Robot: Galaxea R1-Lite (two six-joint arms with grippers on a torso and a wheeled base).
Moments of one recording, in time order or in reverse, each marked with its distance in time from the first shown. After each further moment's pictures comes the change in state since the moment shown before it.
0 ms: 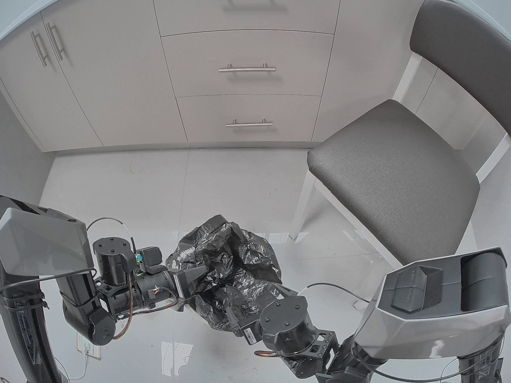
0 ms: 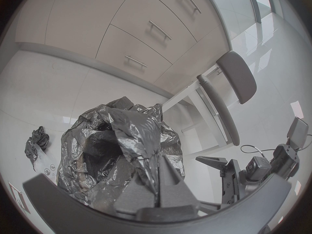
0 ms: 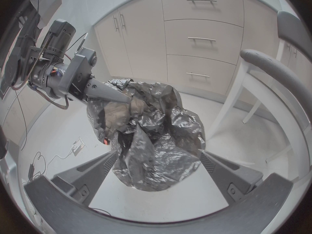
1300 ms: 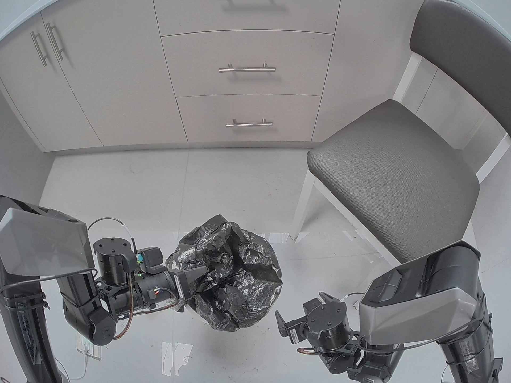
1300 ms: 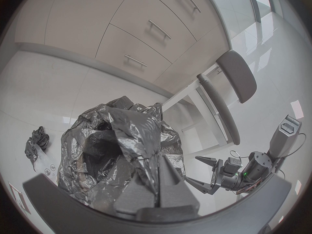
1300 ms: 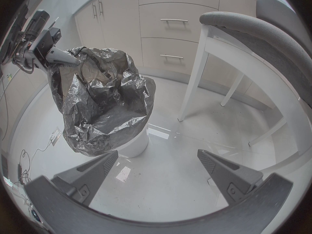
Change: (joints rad) left arm -0.001 0.004 -0.001 0.000 0.001 0.007; right arm -0.150 0.123 0.257 -0.307 -0.023 0.005
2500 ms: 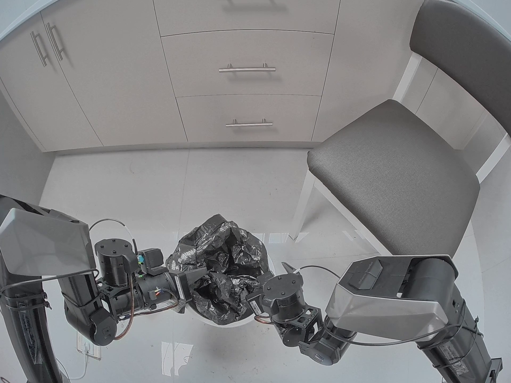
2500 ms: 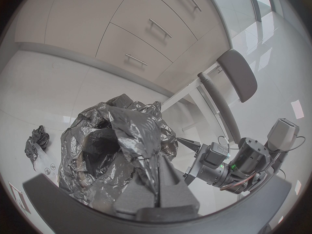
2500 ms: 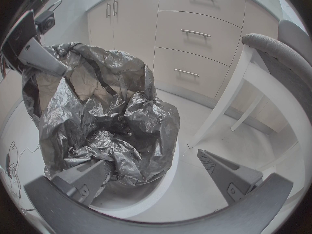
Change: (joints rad) left arm 0.000 0.011 -0.001 0.000 0.000 0.003; right arm -0.010 0.114 -0.499 0.240 0.008 -0.195
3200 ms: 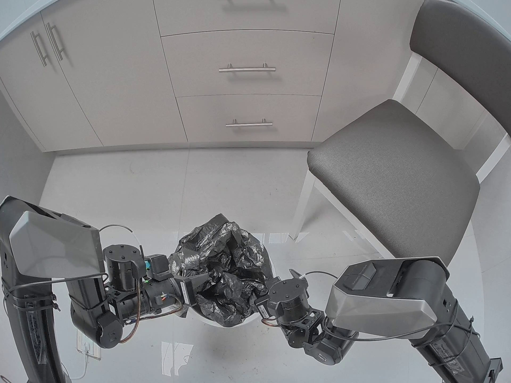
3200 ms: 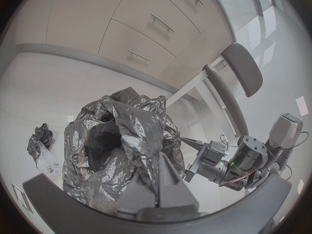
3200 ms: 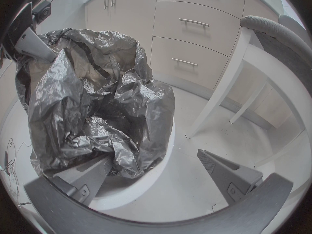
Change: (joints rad) left arm -0.021 0.049 -0.007 0.000 0.054 0.029; right arm -0.032 0.056 0.009 -0.008 0.001 0.014
